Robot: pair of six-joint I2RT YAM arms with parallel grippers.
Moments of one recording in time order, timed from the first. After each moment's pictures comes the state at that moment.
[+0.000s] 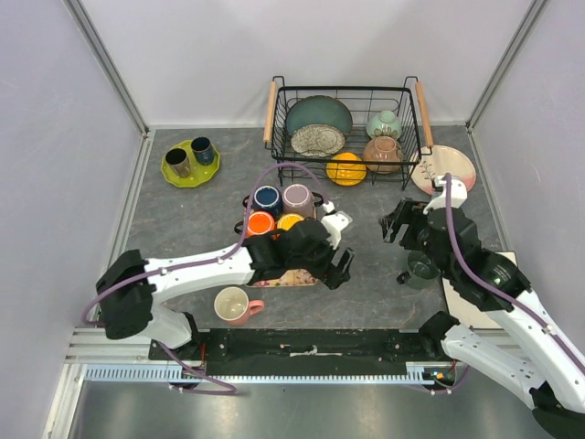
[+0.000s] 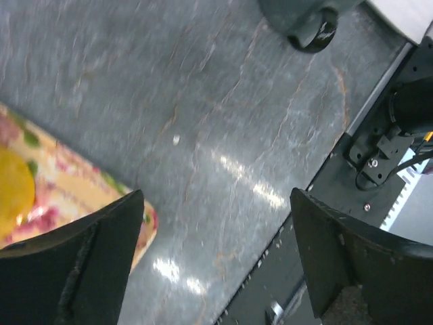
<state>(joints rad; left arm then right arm) -1.11 1.42 0.99 -0.25 -0.01 -0.35 0.66 0.72 0.98 -0.73 0.38 0.57</state>
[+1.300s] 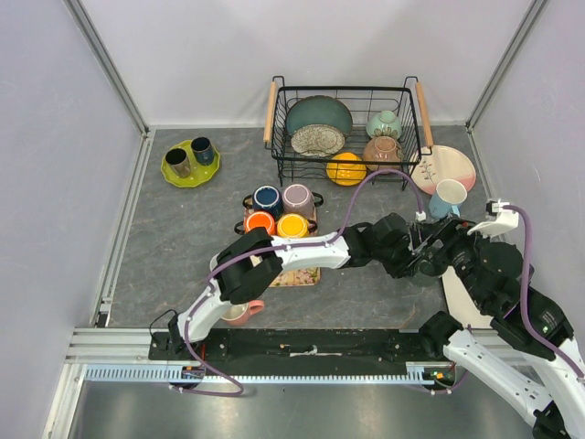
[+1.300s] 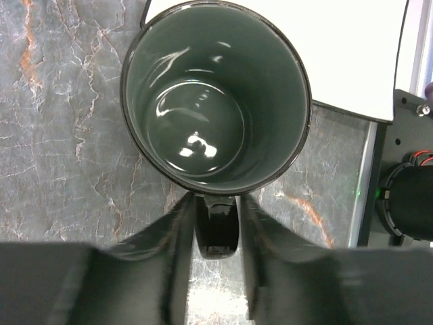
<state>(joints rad) -1.18 2.25 1.71 -0.06 0.27 -0.11 0.66 0.44 0.98 -0.78 0.46 0.63</state>
